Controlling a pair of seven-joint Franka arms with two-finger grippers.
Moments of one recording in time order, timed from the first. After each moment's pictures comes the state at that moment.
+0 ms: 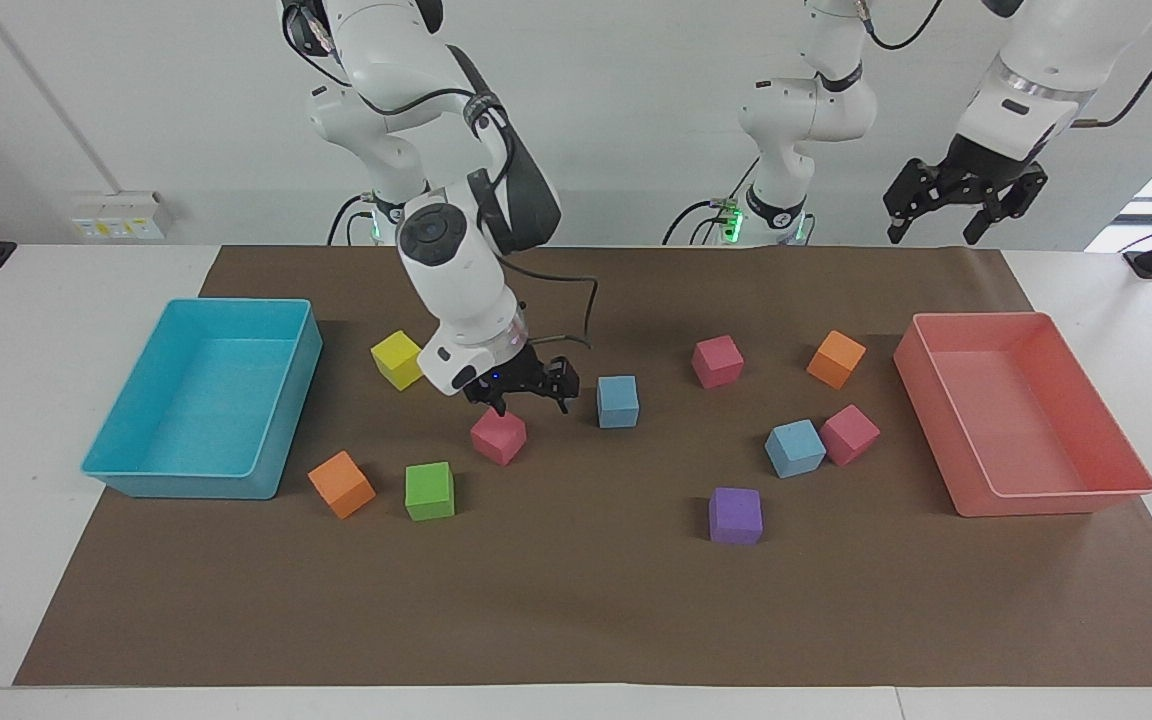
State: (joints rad) left arm -0.16 -0.05 0.02 -1.57 -0.02 1.54 -0.11; right arm 0.37 0.37 -0.03 -1.66 0.31 2.08 0.25
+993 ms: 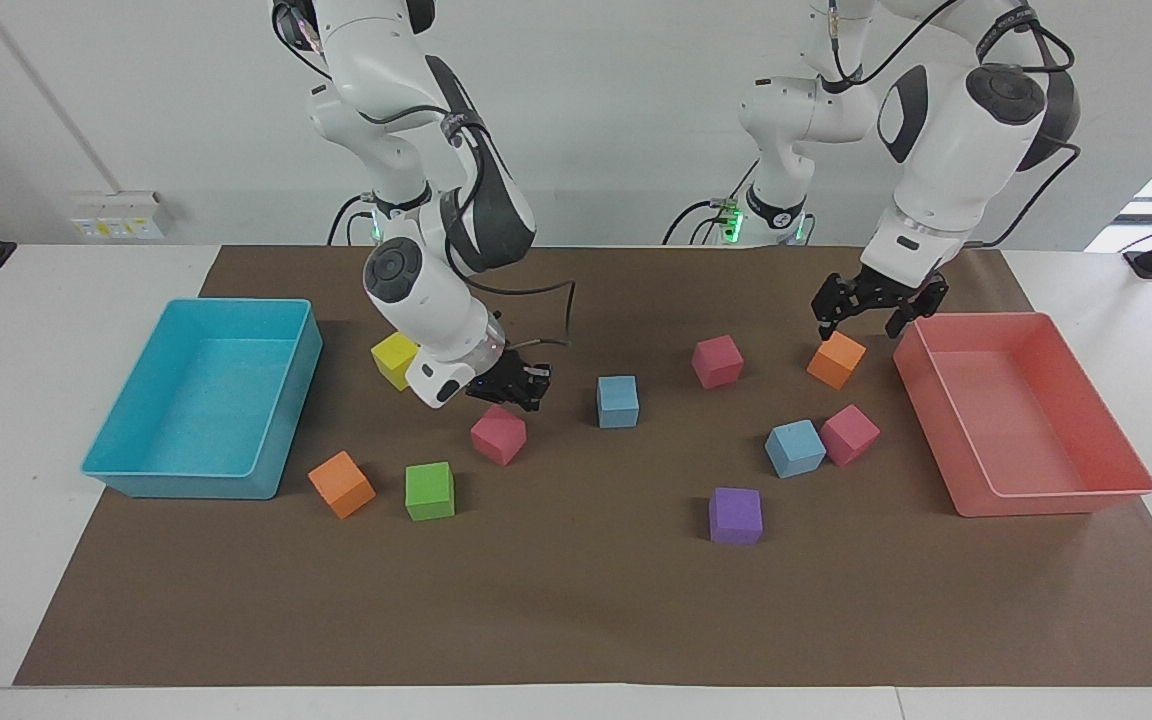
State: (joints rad) left arm -0.24 0.03 0.01 -1.94 -0.02 2.04 -0.24; right arm 0.36 0.35 -0.02 -1.80 0.59 2.09 0.08
